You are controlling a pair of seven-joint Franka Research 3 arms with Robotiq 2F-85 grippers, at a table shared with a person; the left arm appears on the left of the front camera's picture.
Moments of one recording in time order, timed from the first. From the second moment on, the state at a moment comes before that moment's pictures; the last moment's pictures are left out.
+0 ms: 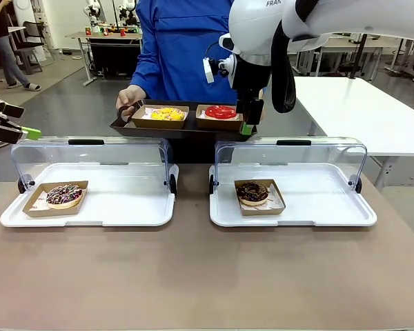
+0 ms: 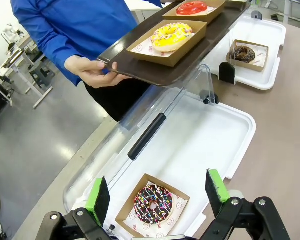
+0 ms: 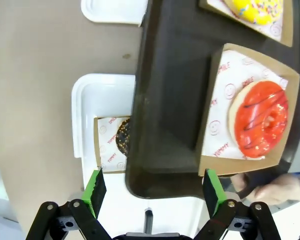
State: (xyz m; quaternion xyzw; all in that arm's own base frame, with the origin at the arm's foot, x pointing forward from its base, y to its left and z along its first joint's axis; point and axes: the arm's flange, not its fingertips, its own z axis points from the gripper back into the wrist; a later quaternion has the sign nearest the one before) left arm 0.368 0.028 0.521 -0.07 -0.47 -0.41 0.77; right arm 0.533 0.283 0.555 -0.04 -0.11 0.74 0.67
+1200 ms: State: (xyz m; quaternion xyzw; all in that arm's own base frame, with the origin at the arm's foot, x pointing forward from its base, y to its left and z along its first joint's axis) left arm 0.368 0.028 0.521 -0.07 -0.47 -0.41 0.77; right arm 0.533 0.291 0.557 -0.04 -0.12 0.74 0.66
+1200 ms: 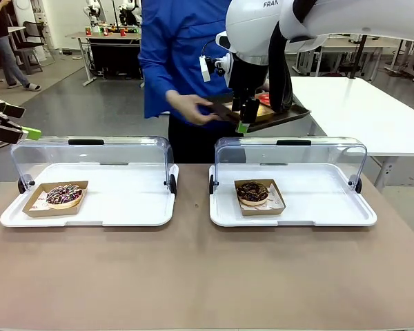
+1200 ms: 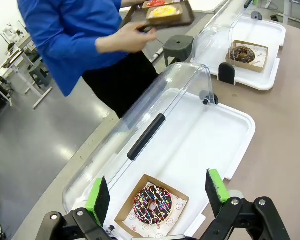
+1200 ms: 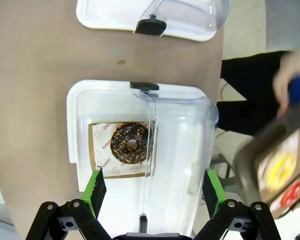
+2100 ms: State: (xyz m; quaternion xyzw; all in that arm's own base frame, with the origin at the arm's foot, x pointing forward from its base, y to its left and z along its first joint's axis) left arm 0.368 0.029 0.522 -0.08 -0.48 -0.41 0.77; right arm 0.369 0.062 0.595 0.06 -0.35 0.56 0.75
